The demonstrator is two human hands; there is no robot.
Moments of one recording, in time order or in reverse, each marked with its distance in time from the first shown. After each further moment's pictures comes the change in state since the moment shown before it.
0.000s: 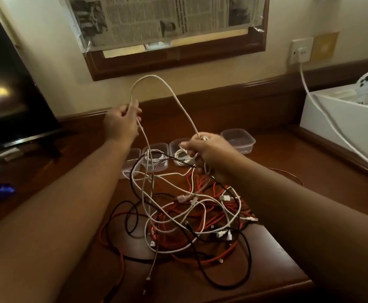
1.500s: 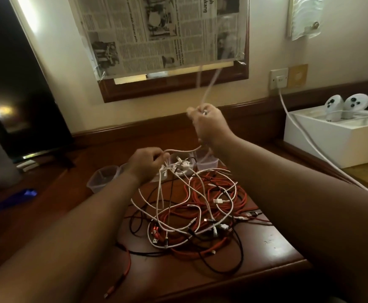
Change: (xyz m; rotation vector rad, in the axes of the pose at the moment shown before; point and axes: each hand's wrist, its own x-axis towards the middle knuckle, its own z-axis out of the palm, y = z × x) left_hand -0.068 -0.007 -0.020 0.491 -0.484 0.448; right_hand -0.018 -0.072 0.000 -0.088 0.346 -0.306
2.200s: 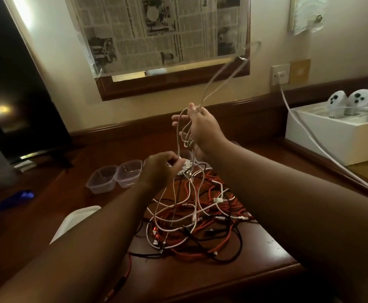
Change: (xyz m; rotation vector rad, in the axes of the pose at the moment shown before) left_hand -0.007 0.019 0.041 -0.128 0.091 0.090; right_hand 0.001 0.010 0.024 0.447 -0.063 0.077
